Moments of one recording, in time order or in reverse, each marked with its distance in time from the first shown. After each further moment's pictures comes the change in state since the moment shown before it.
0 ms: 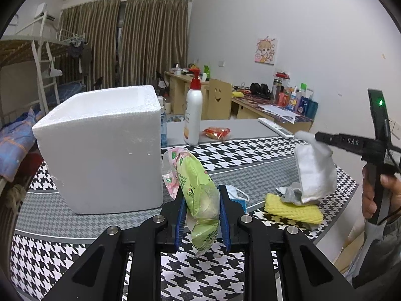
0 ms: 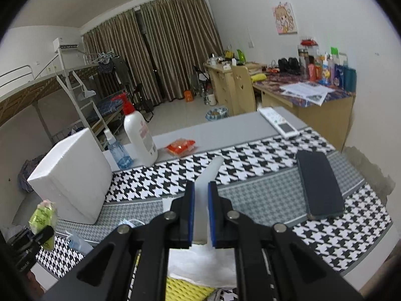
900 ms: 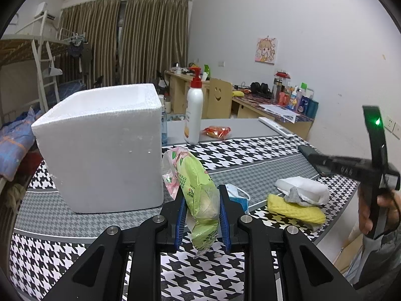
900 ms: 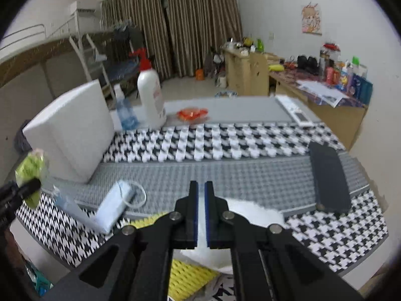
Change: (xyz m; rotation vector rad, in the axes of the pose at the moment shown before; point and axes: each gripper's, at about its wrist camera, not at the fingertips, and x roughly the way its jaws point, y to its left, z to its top) left arm 0.002 0.002 0.001 -0.002 0.004 -0.001; right arm 0.023 0.023 -0.038 -0.172 0.149 0.002
